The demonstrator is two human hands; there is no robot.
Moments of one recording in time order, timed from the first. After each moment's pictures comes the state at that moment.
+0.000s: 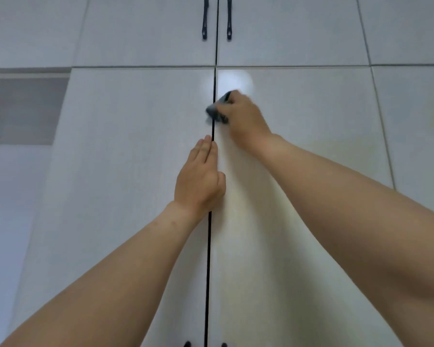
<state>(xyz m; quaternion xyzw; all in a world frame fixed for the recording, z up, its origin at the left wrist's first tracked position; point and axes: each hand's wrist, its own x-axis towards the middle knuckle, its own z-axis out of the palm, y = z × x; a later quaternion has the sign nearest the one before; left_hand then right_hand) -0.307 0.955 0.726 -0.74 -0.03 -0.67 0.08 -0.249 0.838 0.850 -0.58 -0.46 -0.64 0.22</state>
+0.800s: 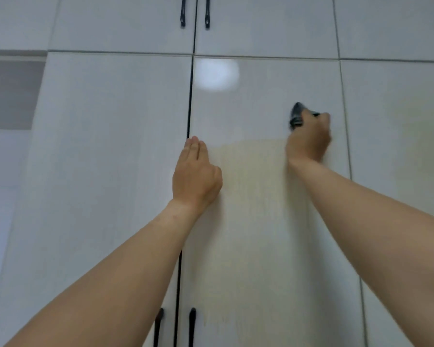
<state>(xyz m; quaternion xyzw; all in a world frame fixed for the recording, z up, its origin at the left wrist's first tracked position) -0.290 0.901 0.700 -0.76 -0.08 -0.64 0.00 -0.176 0.711 0.783 -0.60 -0.15 -0.62 0.48</state>
